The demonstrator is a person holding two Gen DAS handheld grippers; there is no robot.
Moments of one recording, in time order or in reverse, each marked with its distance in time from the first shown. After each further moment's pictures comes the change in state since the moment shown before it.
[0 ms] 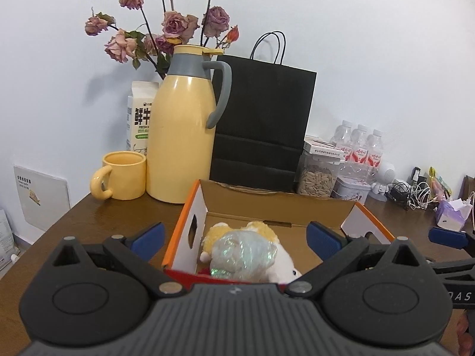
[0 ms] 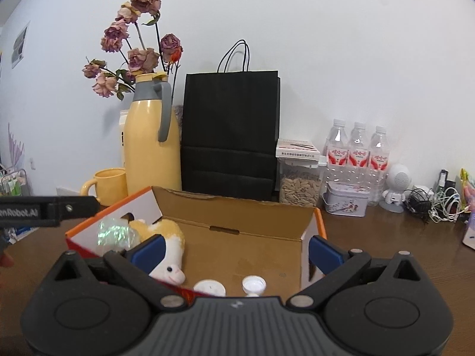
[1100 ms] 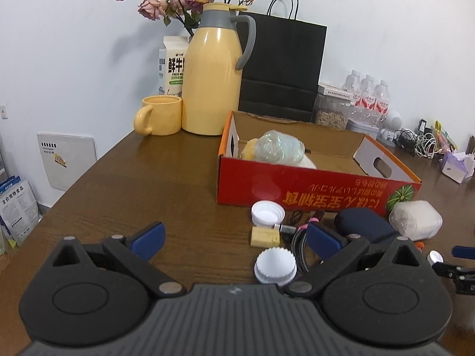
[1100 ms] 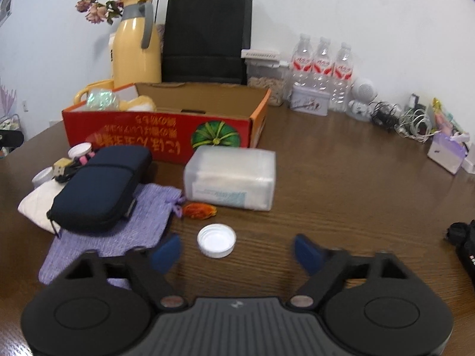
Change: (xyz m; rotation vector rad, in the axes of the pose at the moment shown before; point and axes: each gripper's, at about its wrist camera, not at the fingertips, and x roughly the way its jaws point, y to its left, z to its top) left arm -0.071 0.034 -0.062 0.028 0.174 0.056; right arm -0.074 -0.053 -0.107 -0.001 0.291 -0.026
